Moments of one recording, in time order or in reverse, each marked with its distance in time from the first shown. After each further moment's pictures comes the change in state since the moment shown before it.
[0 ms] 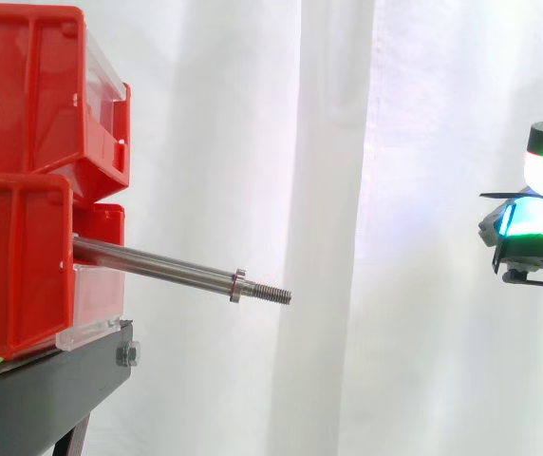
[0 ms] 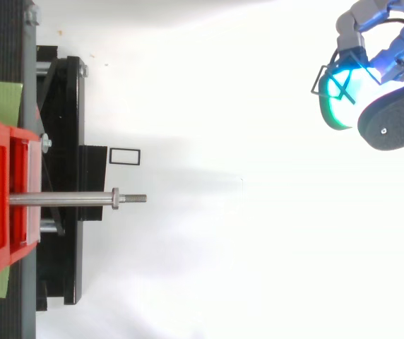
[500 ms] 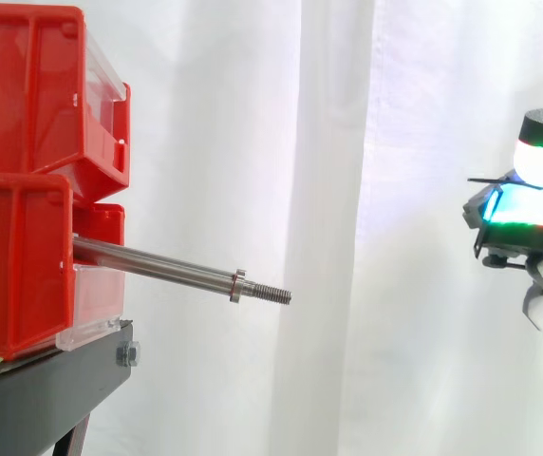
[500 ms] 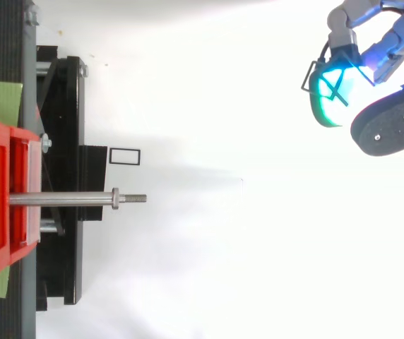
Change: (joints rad) arm 0.001 0.000 0.000 0.068 0.002 -0.079
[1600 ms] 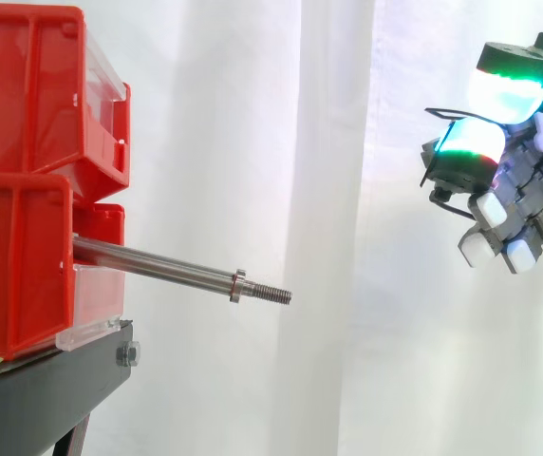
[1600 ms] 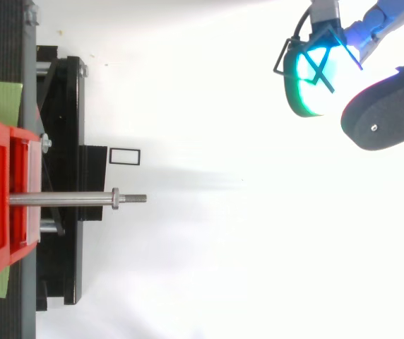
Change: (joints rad) arm 0.000 0.000 0.000 0.151 0.001 -0.001
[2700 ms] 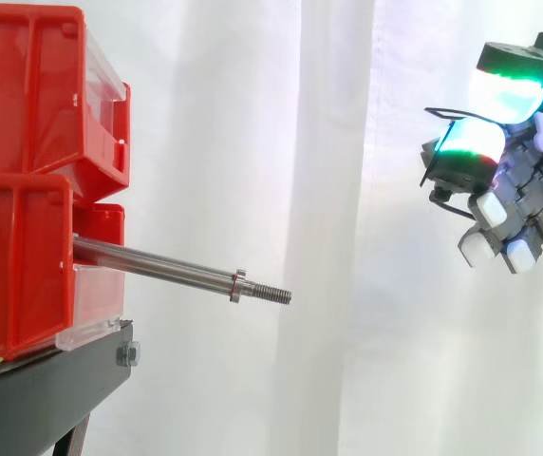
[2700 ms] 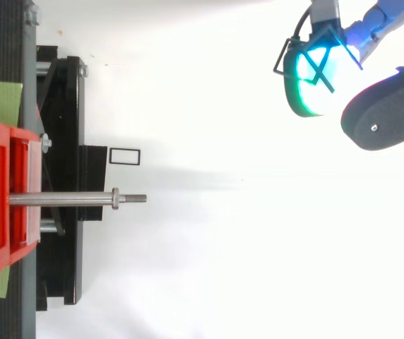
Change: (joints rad) arm 0.000 0.000 0.000 0.001 0.000 0.000
